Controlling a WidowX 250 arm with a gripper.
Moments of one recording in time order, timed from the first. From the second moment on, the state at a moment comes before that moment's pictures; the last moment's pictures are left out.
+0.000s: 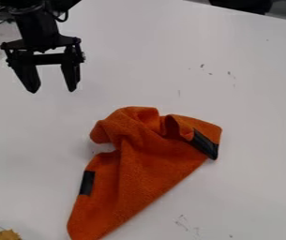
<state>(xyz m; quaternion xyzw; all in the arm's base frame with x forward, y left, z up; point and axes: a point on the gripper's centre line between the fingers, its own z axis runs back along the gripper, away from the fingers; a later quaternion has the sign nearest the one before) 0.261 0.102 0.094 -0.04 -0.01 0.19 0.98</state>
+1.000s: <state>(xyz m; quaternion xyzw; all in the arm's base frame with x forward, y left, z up) 0.270 0.032 0.082 0.00 -0.01 0.46 0.89</state>
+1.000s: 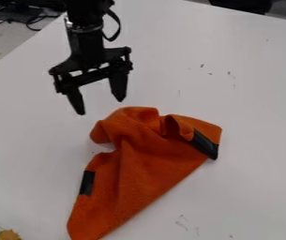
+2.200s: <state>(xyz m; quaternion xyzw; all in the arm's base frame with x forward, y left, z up) 0.276 0.009 0.035 -0.02 0.00 0.52 0.85</state>
